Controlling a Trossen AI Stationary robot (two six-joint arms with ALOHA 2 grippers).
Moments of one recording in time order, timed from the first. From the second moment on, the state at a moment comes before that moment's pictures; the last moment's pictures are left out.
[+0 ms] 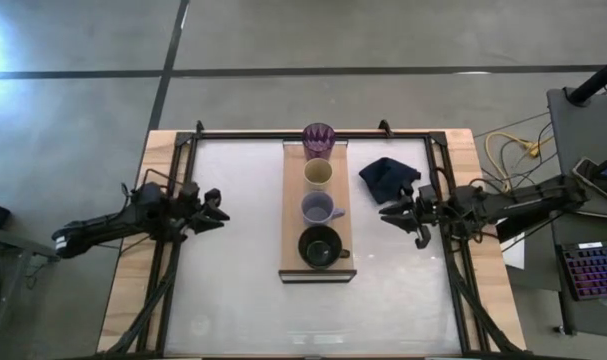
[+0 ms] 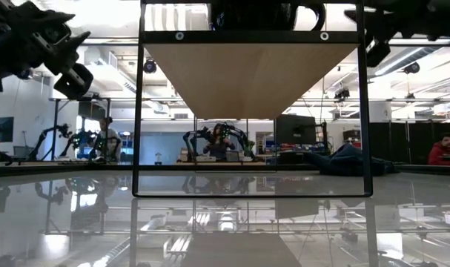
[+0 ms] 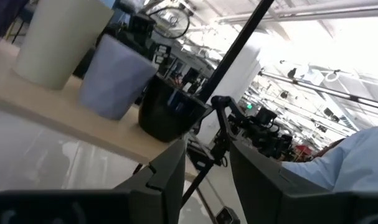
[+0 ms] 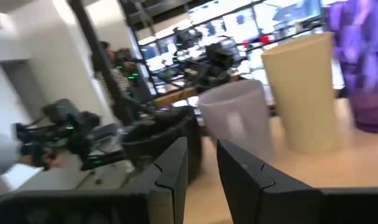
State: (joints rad) left arm 0.27 0.05 0.01 0.22 0.55 -0.70; right arm 0.16 0.50 0.24 0.36 0.07 0.33
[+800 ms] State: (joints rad) left arm 0.27 0.18 0.01 0.07 0.53 -0.70; right arm 0.11 0.46 0.01 0.49 0.12 0.52
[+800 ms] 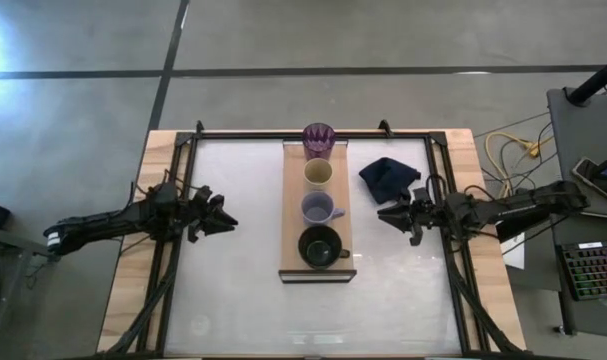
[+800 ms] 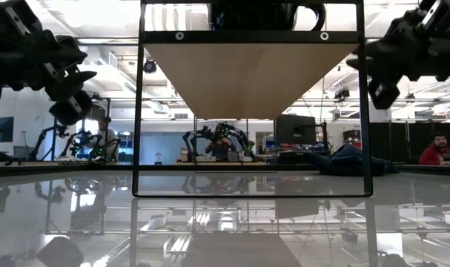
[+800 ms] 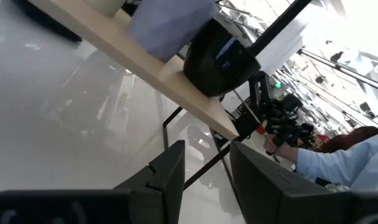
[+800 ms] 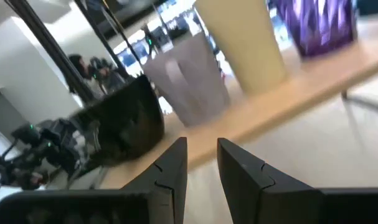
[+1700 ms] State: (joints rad) left arm 0.27 0.22 0.01 0.07 0.51 -0.62; right arm -0.01 0.03 0.02 0.00 0.11 0.46
